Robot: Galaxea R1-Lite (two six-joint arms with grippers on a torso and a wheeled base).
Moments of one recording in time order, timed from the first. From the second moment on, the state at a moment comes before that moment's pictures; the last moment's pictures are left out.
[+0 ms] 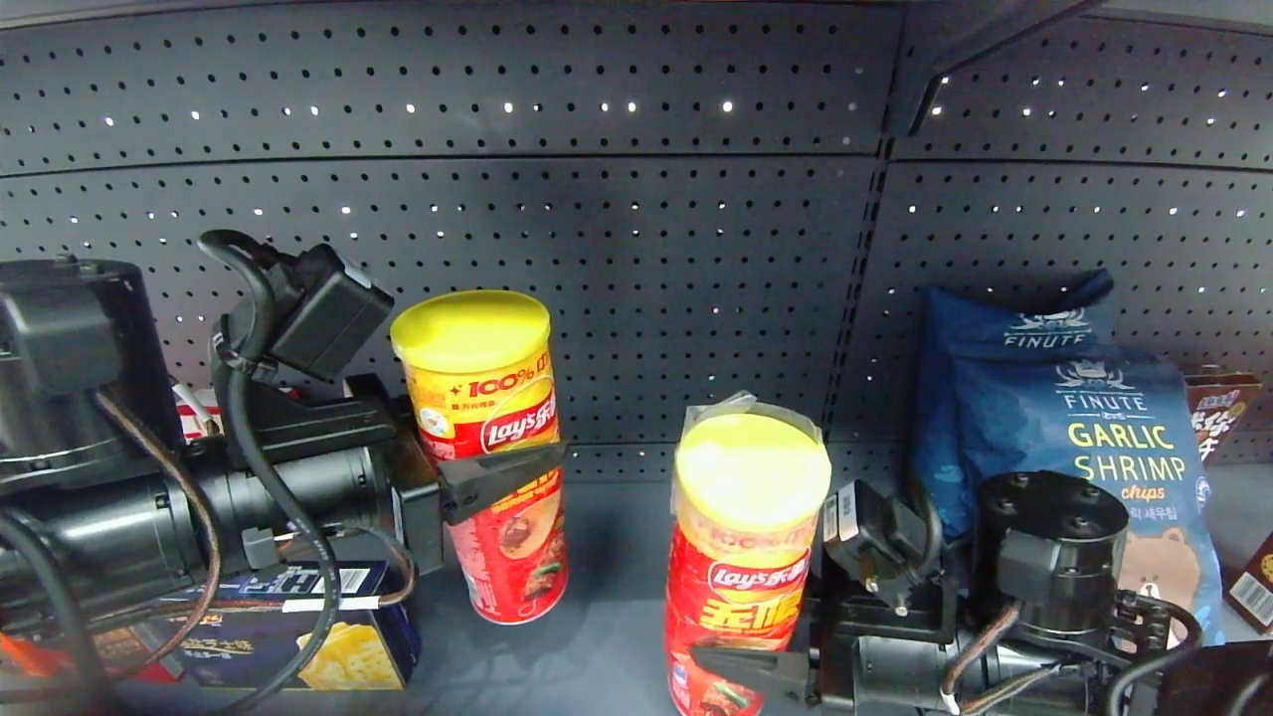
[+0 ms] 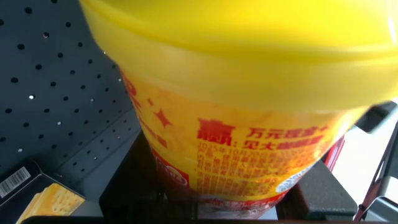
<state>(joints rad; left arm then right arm) -0.47 1.39 -0.70 -0.51 -0.39 0.09 0.75 1.76 -0.45 -1.09 0.51 -0.12</state>
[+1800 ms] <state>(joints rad) -0.47 1.38 -0.68 -0.50 -0.39 0.09 0.75 1.83 -0.36 -1.20 0.49 -0.13</state>
